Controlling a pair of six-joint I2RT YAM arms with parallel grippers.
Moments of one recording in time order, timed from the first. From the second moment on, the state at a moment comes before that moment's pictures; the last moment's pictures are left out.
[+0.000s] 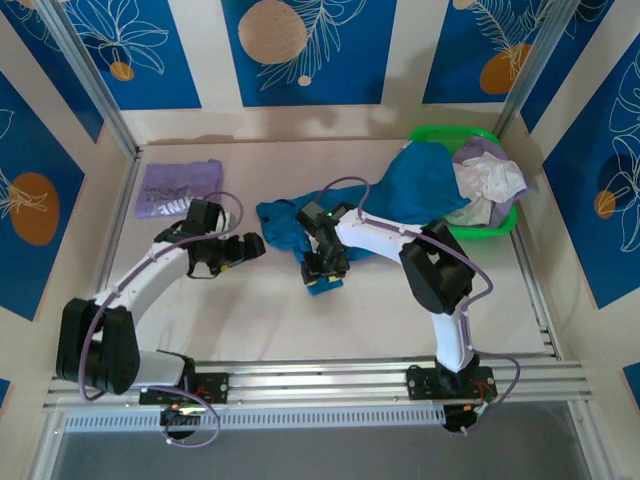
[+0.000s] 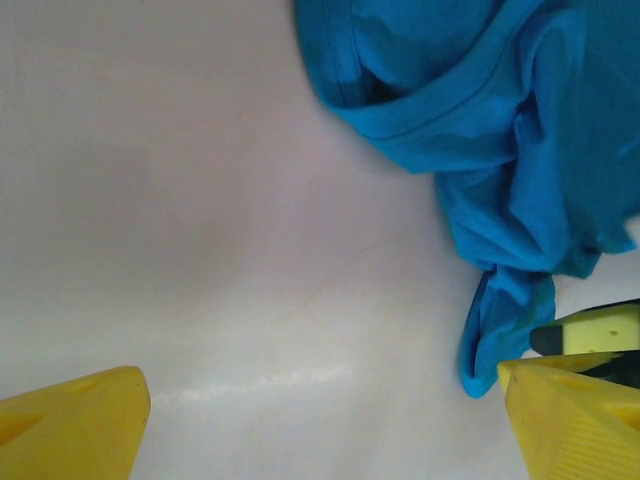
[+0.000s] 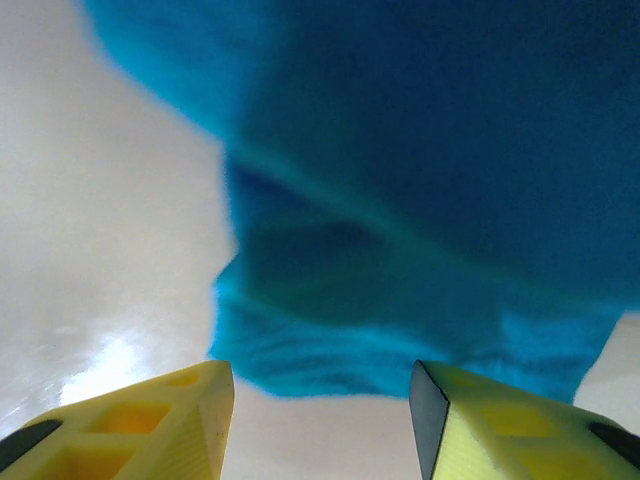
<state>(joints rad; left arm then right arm) -0.26 1.37 0.89 -0.58 0.33 -0.53 0.77 2.02 1.47 -0.96 -0.20 0.51</state>
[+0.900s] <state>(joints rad) -0.46 1.97 1.38 -0.58 0.24 -0.47 0.77 1.78 1.27 -0.88 -0.11 0.55</state>
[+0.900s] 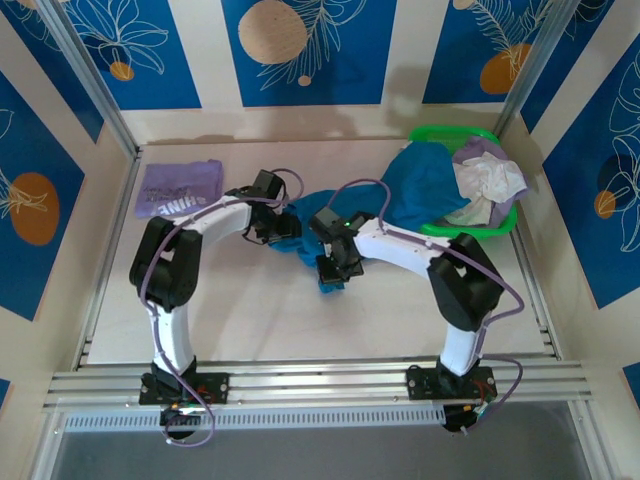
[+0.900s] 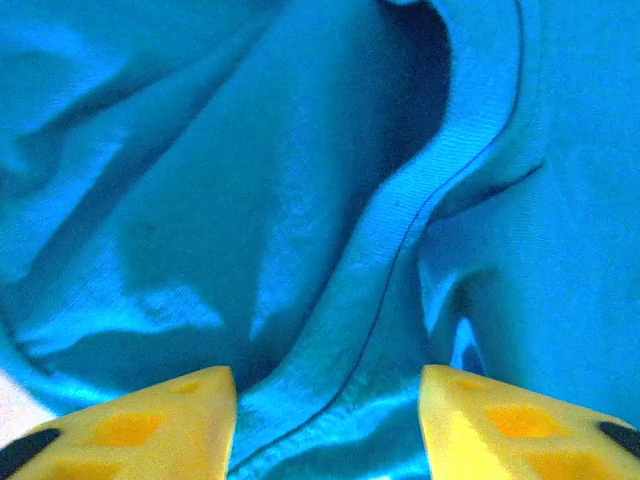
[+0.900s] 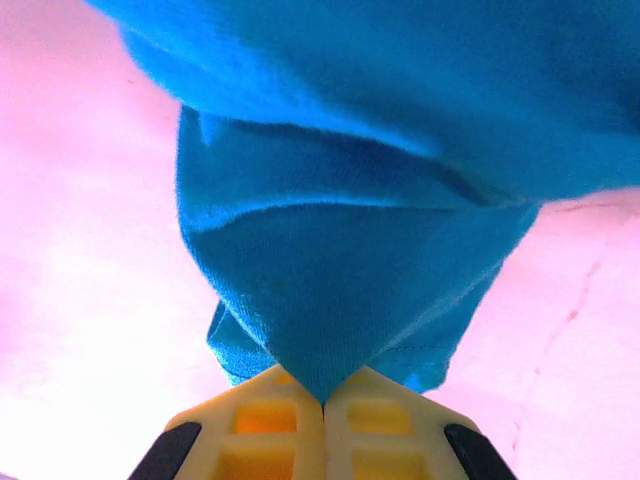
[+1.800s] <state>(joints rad) -0.50 1.64 1.91 -0.77 0.14 -0.48 0.60 1.29 1.83 -1.06 0.16 0.35</state>
